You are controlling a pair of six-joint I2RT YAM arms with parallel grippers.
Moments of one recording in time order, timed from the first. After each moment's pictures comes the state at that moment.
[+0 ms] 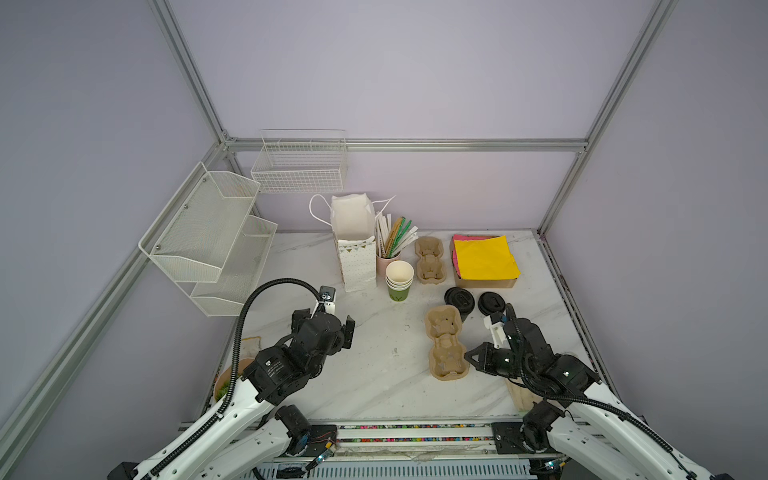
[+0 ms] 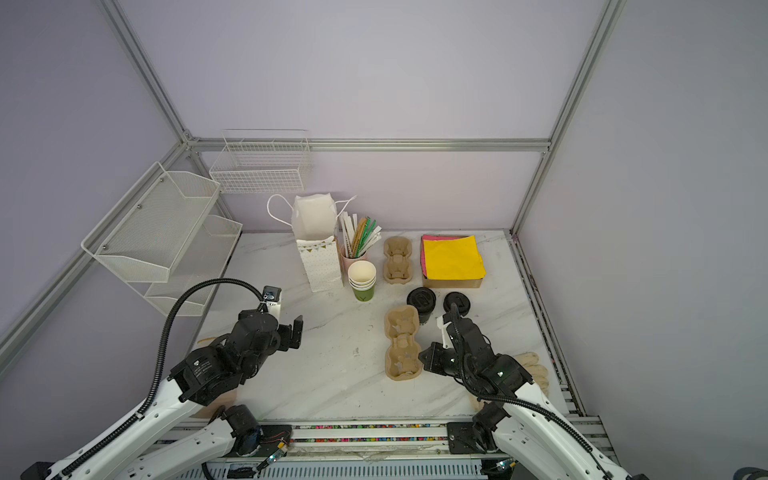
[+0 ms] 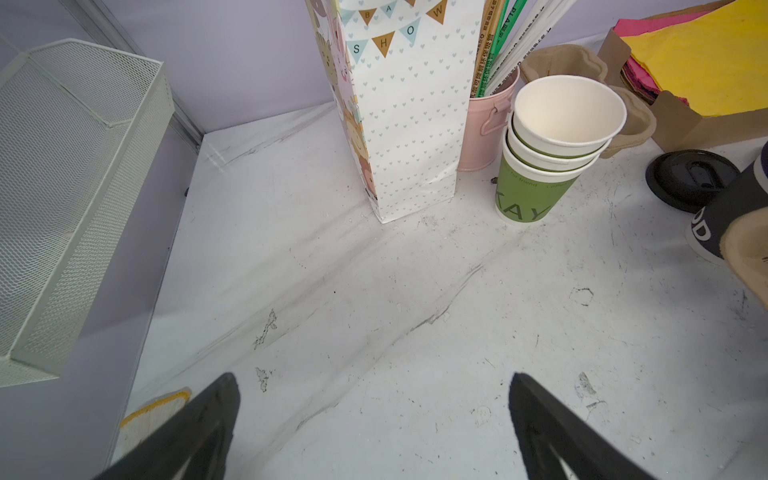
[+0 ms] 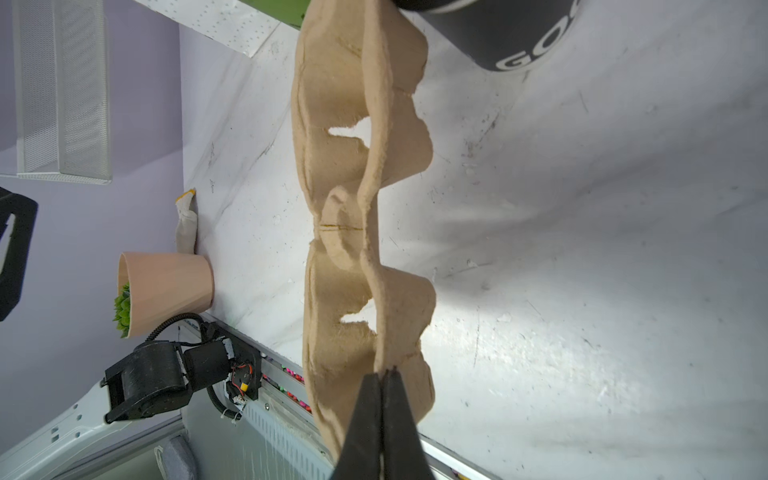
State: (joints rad) left arm -0.73 0.75 0.83 -0.75 -0.63 -0.25; right arm 0.60 0.66 0.57 -0.73 -0.29 0.85
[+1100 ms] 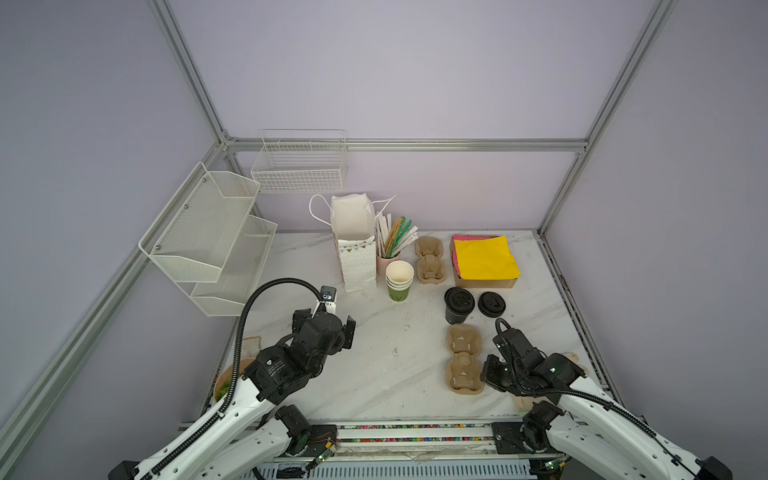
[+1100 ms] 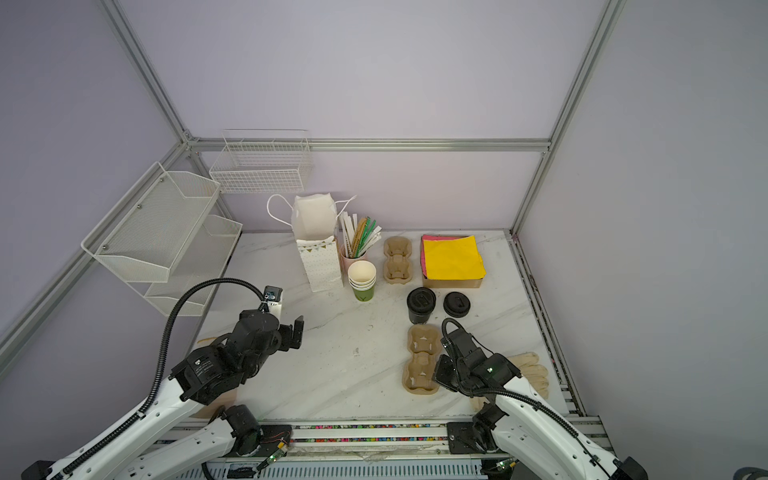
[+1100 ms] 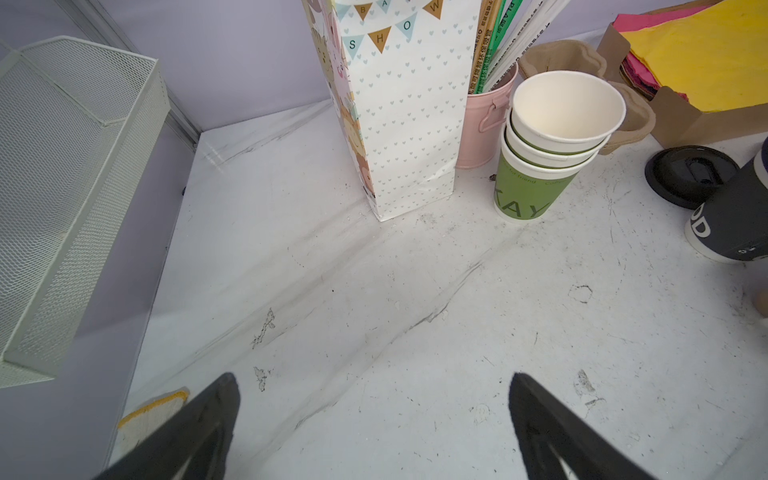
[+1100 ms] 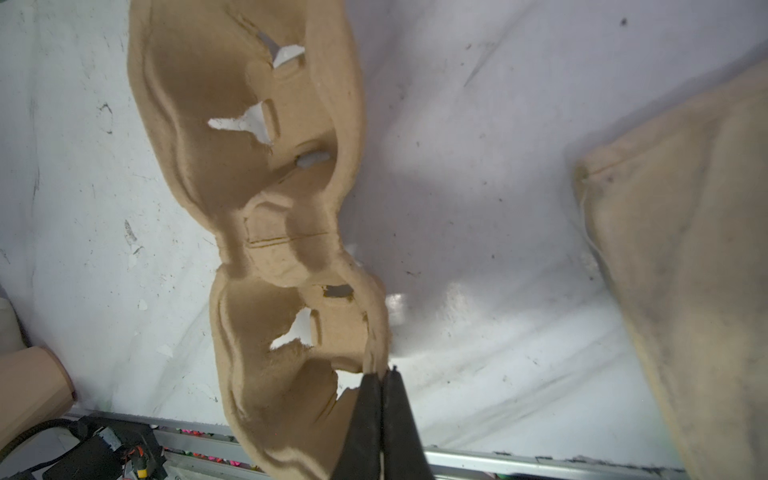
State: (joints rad) left arm -0.73 0.76 0.83 -0.75 -0.62 -0.25; right arm 0.60 0.74 0.51 -0.90 -0.11 1.00
